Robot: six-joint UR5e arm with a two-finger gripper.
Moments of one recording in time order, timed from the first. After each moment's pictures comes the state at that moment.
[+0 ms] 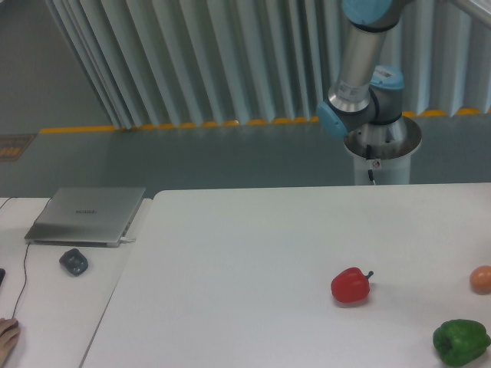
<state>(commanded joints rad) 2.72 -1.84 -1.55 -1.07 1.39 1.69</state>
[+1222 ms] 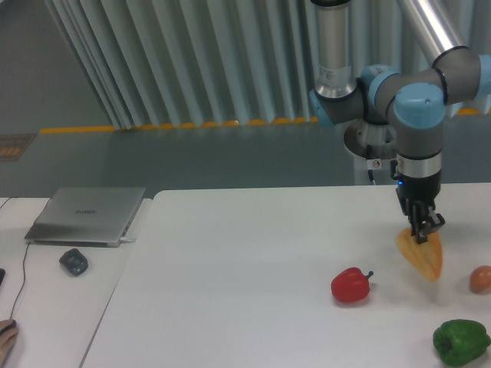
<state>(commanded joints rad) 2.42 -1.72 -1.80 -1.06 1.57 1.44</state>
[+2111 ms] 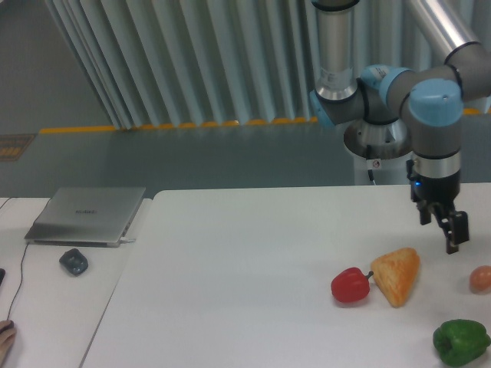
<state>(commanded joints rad) 2.52 -1.82 -1.54 -1.20 1.59 1.69</state>
